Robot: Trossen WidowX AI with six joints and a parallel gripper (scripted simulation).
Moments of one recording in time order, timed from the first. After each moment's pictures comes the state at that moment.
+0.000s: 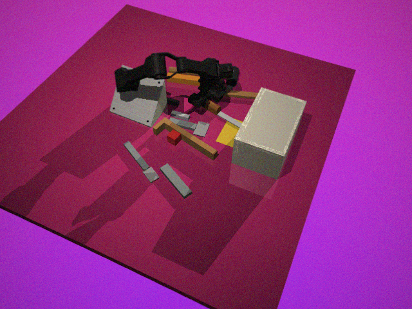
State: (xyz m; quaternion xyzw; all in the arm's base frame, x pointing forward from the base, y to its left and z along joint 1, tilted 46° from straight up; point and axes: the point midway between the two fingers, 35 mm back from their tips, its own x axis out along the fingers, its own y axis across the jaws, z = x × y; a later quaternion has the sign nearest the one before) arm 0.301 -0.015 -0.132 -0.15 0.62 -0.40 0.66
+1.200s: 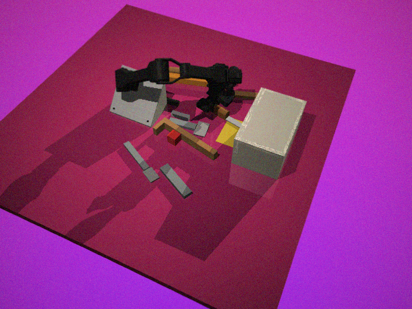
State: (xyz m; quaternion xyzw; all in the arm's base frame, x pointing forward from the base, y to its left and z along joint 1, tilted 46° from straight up) arm 0.344 -0.028 -0.123 -0.14 0.62 -0.40 0.66
